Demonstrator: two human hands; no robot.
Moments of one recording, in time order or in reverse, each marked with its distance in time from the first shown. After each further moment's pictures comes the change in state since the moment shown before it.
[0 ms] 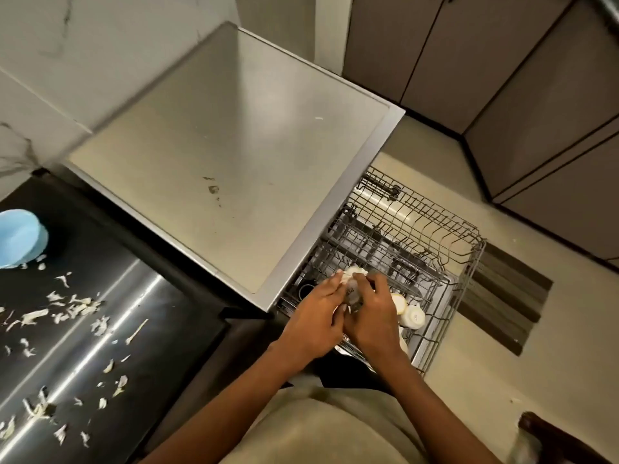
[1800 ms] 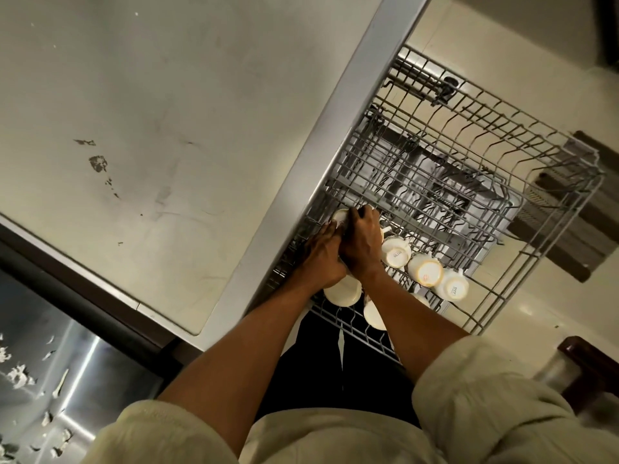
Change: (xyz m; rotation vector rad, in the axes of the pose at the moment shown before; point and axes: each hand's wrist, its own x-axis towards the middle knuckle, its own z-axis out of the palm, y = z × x) left_hand 0.164 -0.125 0.109 -0.004 -0.458 -0.537; right_hand 0.138 0.150 0.181 -0.102 -0.250 0.273
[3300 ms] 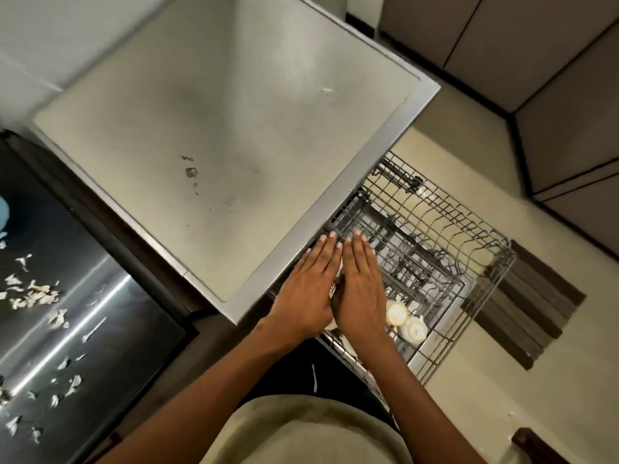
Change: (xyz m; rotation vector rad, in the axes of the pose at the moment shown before) left_hand -0.156 0.047 -0.044 0.294 0.471 0.361; right_hand -0.117 -0.082 -0.144 -0.204 0.089 -0.287
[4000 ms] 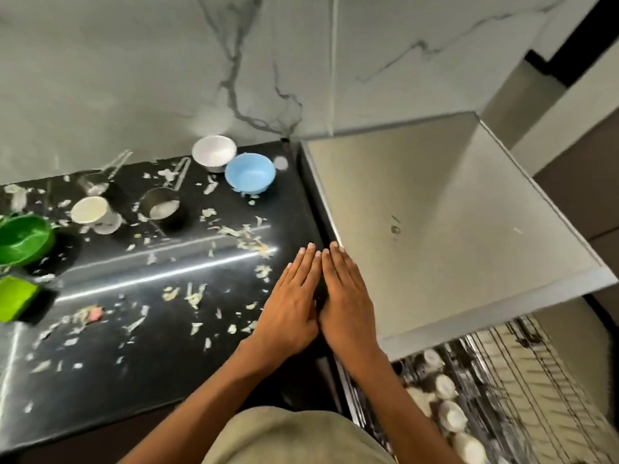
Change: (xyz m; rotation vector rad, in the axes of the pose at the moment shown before) left_hand -0.240 -0.160 -0.112 -0.202 0.628 -0.407; right_hand -0.041 -0.300 0.034 0.120 0.004 -0.766
